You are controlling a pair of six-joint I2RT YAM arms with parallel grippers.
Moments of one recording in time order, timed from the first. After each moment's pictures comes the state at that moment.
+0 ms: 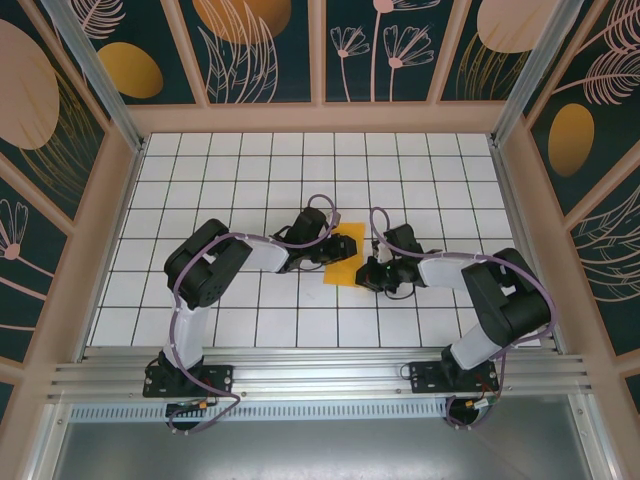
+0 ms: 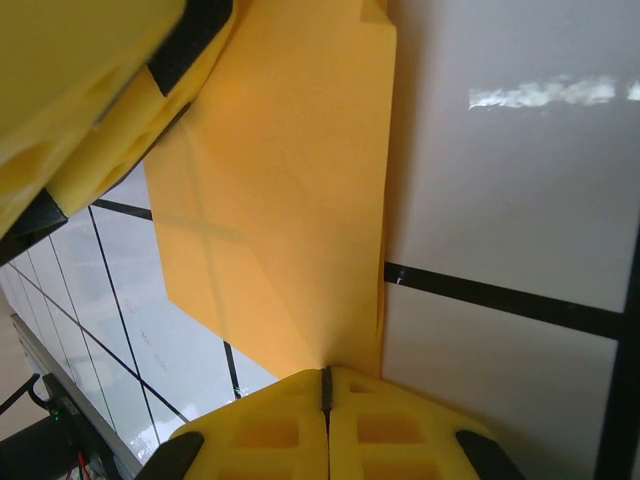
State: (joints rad) left arm -0.73 2.07 1.04 0.39 0.46 -0.94; right arm 0.47 1.57 0.58 -0.07 -0.57 0.71
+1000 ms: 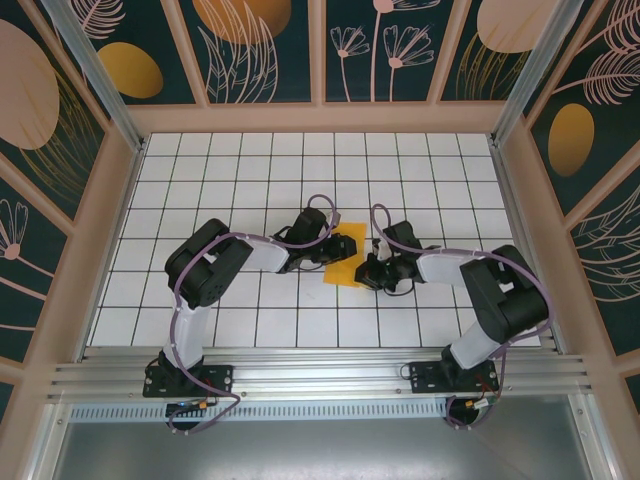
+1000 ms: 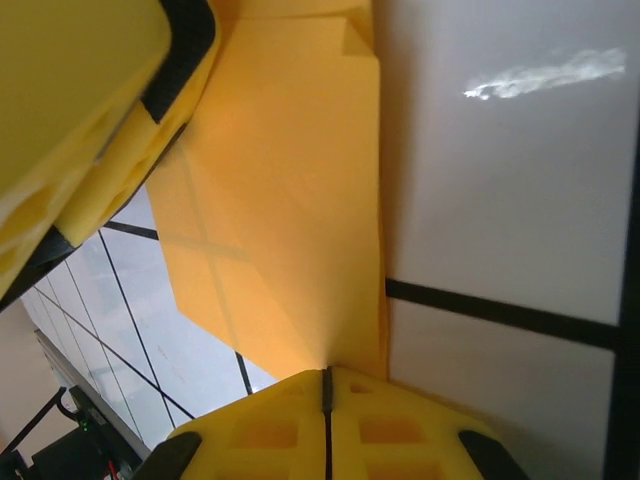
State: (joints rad) left arm -0.73 2.07 1.04 0.40 0.46 -0.95; right arm 0.46 1.58 0.61 -0.11 -0.59 0.77
